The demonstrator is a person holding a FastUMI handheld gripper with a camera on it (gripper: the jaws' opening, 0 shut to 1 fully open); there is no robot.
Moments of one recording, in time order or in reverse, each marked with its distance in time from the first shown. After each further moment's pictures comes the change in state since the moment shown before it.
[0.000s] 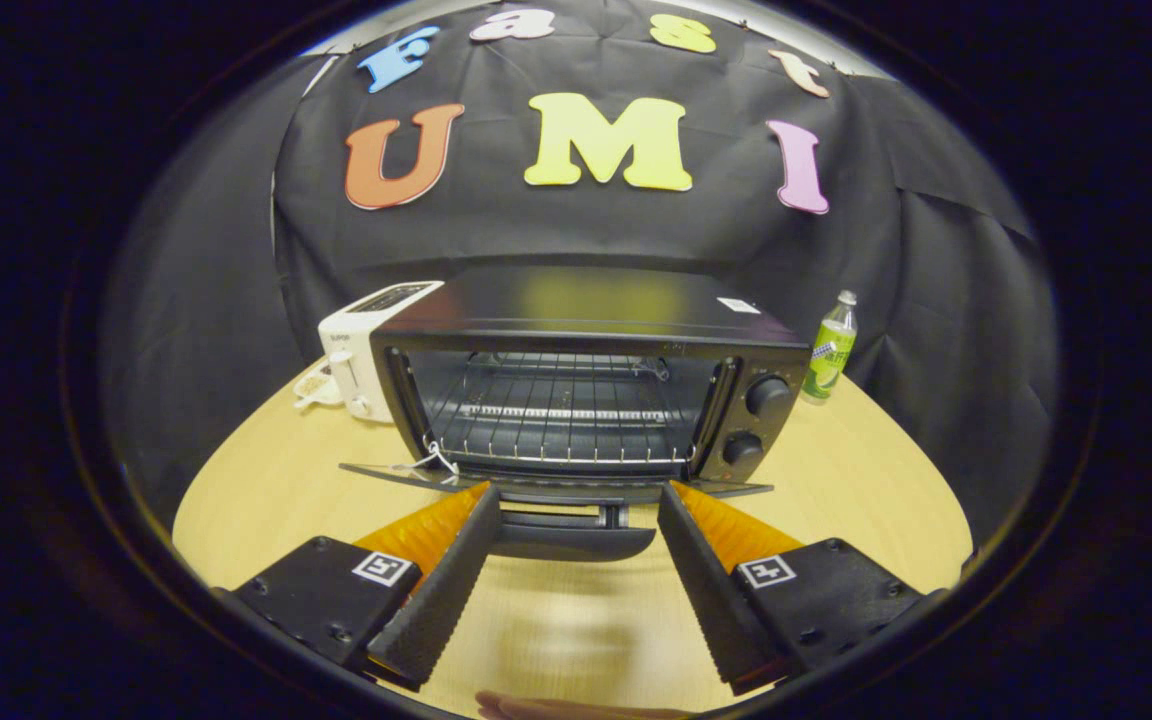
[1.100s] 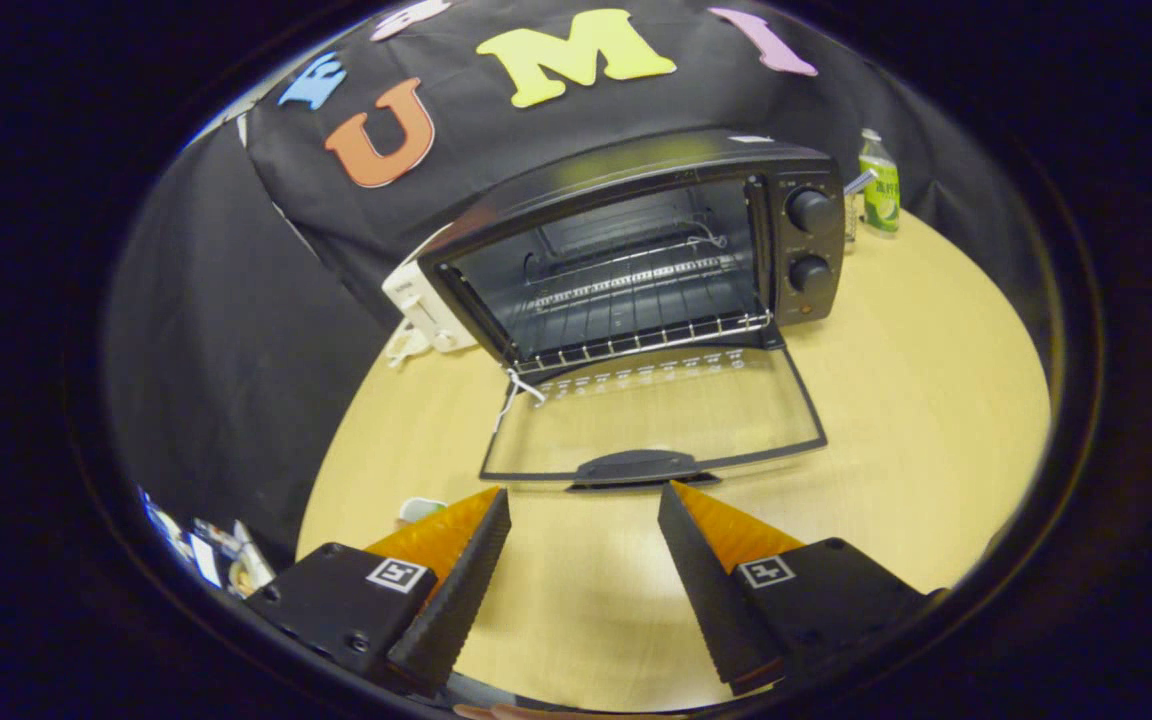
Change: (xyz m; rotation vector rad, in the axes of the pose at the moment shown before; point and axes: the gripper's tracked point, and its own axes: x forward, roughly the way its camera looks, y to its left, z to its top) arm -0.054 0.042 -0.067 0.315 0.364 0.357
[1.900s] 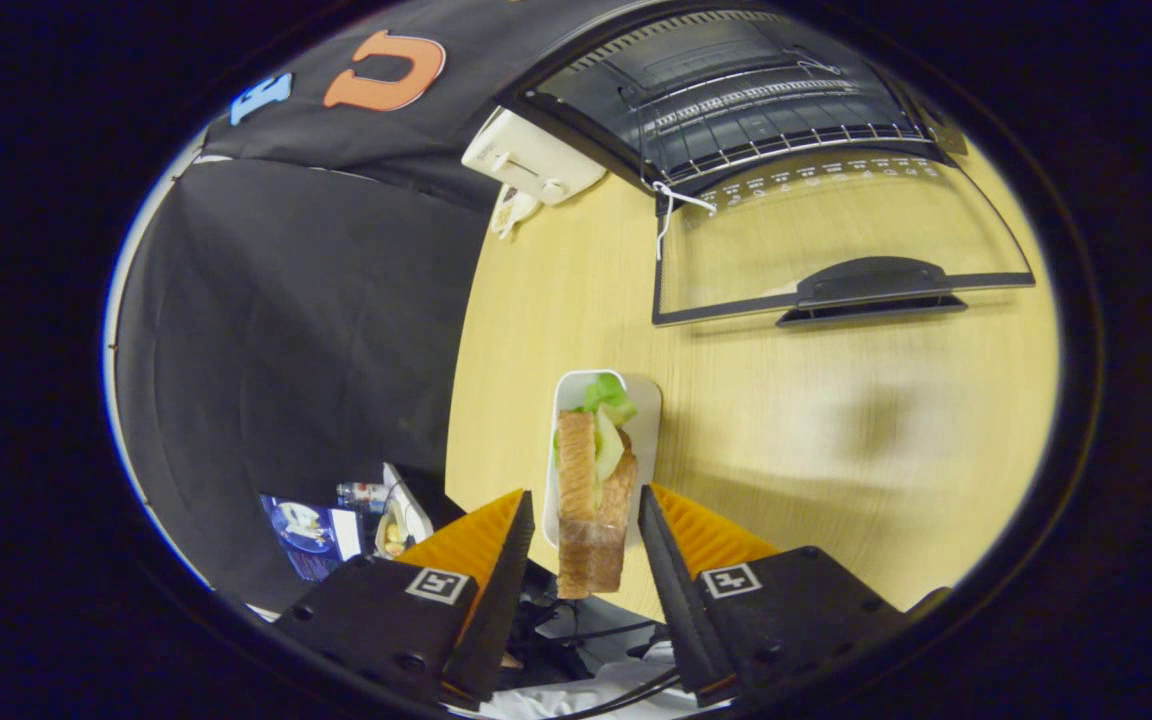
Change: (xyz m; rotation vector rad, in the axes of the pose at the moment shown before) arm 0.015 0.092 -0.080 0.143 0.465 0.324
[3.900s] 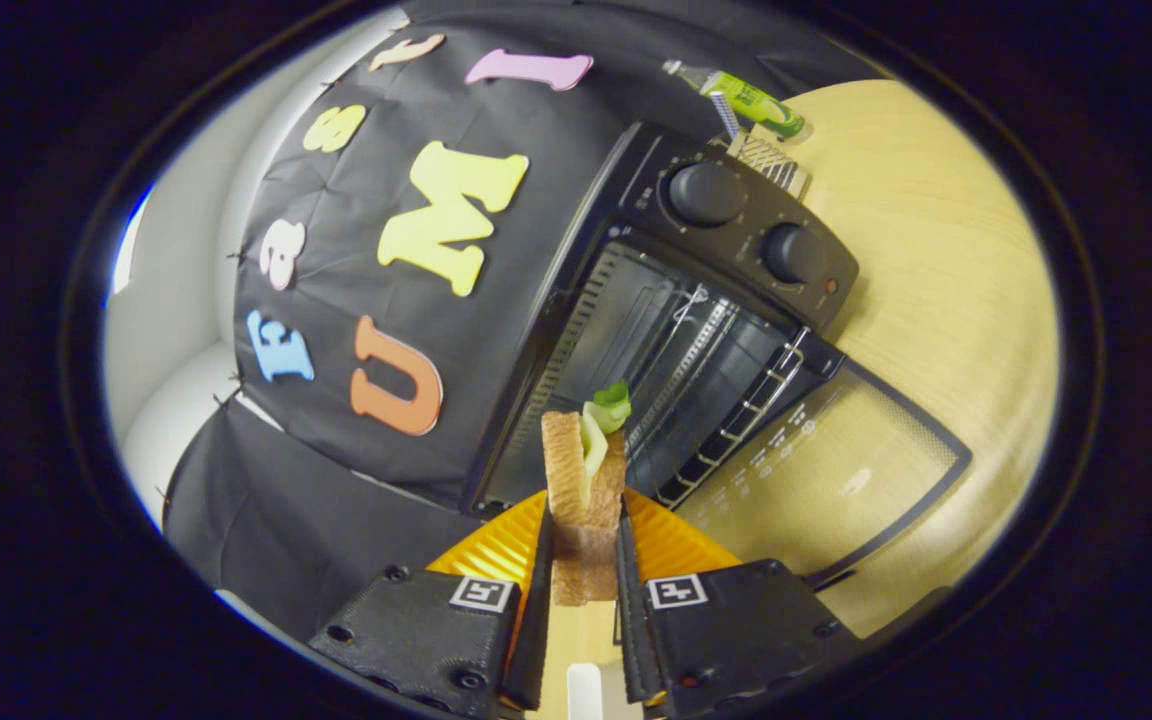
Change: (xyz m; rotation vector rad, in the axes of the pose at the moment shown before) arm -0.093 -0.080 0.217 0.339 -1.014 0.267
